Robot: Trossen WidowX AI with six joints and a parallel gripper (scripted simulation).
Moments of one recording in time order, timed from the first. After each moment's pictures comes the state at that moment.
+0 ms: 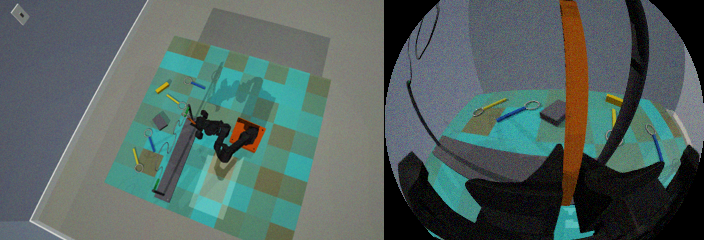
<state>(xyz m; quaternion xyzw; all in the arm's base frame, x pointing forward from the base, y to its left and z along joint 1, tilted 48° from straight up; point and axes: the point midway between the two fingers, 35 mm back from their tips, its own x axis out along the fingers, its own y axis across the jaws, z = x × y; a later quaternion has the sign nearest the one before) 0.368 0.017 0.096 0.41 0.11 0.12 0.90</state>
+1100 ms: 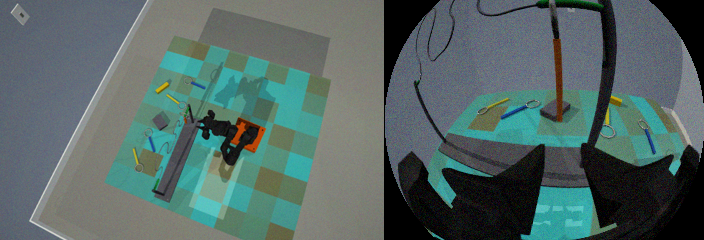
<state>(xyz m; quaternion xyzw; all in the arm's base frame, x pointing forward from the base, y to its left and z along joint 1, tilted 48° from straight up) 0.322 0.001 0.099 0.41 0.11 0.12 0.90</state>
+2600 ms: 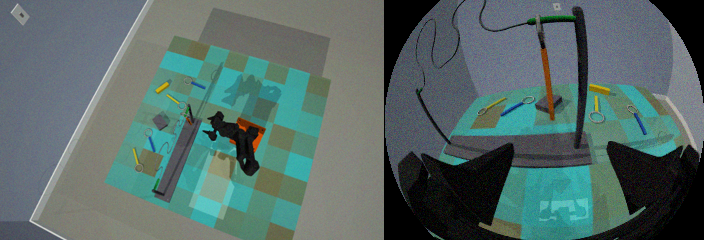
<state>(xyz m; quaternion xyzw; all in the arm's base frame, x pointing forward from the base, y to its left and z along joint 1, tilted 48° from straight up) 0.269 -0.011 0.101 0.44 0.14 0.09 0.88</state>
